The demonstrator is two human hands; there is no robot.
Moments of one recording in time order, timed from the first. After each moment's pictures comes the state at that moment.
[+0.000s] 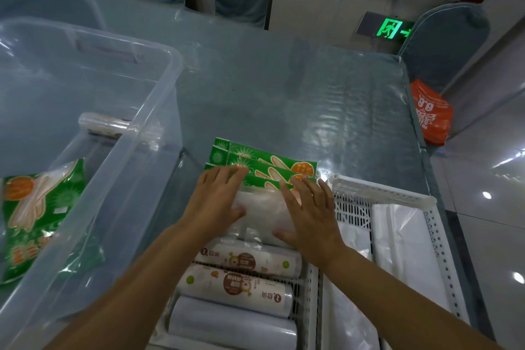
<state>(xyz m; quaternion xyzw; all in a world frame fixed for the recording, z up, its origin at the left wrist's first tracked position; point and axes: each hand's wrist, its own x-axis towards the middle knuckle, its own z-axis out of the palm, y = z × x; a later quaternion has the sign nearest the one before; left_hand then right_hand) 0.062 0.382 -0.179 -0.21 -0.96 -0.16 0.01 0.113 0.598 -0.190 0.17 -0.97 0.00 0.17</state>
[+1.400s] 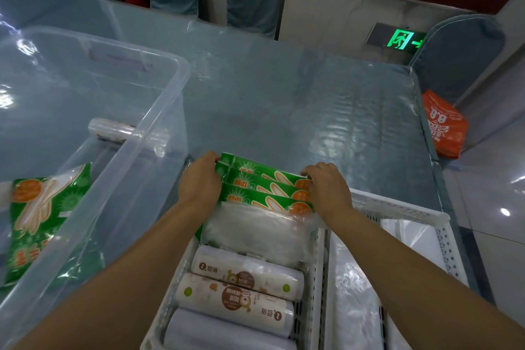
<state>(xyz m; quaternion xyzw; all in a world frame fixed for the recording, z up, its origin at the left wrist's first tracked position) 0.013 0.376 -0.173 0.07 -0.95 -0.30 0.03 0.028 0.619 -0.176 0.01 -0.99 0.14 0.04</state>
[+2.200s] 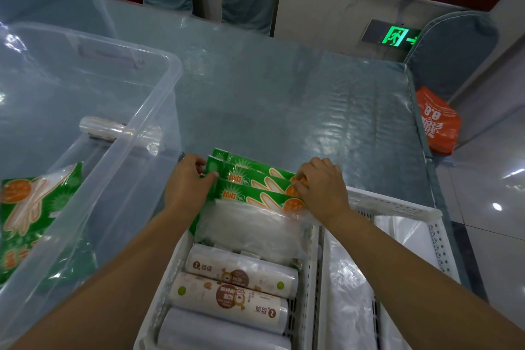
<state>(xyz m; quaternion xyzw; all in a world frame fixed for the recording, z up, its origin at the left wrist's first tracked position) 0.022 0.367 -0.183 0.12 -0.90 -0.42 0.03 0.031 0.623 -0.175 0.06 -0.99 0.10 0.09</state>
